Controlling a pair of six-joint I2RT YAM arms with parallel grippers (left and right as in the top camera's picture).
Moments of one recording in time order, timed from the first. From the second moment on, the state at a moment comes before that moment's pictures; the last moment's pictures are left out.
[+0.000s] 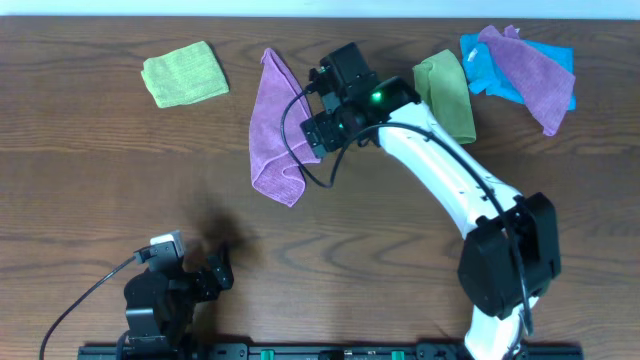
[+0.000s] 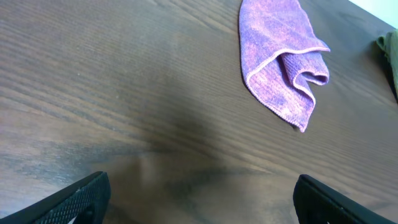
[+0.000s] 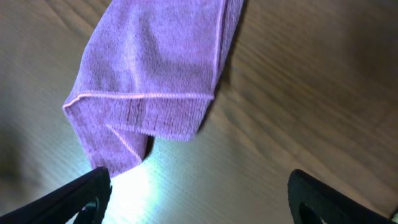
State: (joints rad) left arm 0.03 0.02 0.18 -0.77 0.18 -0.36; right arm 0.52 1.97 1.70 -0.87 -0.12 0.04
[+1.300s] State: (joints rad) left arm 0.03 0.83 0.57 -0.79 0.27 -0.42; right arm 0.45 2.28 1.69 -0.64 -0.45 0.13
